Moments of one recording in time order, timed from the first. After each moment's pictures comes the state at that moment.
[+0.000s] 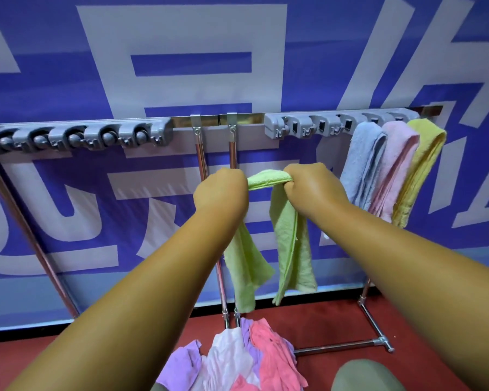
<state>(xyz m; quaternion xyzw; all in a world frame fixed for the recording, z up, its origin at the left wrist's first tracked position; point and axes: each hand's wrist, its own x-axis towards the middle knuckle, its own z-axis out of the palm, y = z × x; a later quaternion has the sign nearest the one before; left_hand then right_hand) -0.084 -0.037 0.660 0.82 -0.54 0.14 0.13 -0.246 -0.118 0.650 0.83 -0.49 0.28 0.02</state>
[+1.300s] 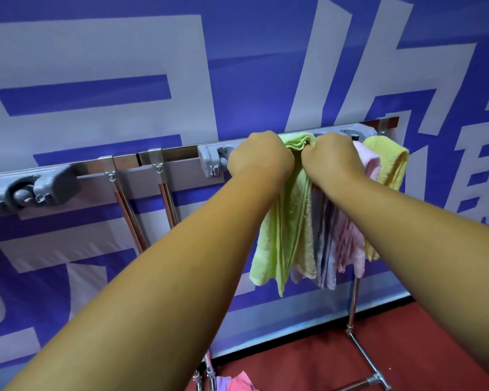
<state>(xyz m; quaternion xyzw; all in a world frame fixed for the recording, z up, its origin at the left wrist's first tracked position) -0.215 -0.255 0.741 0.76 -0.59 0.07 0.26 -0.331 -0.308 0.712 0.67 -0.63 0.40 -0.02</state>
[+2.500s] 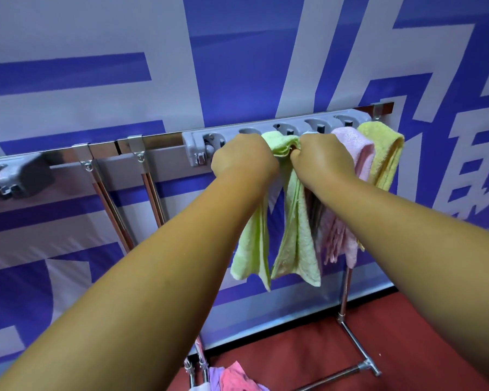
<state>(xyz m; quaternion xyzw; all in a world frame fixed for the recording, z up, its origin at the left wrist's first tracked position) -0.205 -0.269 0.716 0.78 -0.59 0.09 0.19 -0.335 -0.317 0.685 0.72 -0.59 0.34 0.07</state>
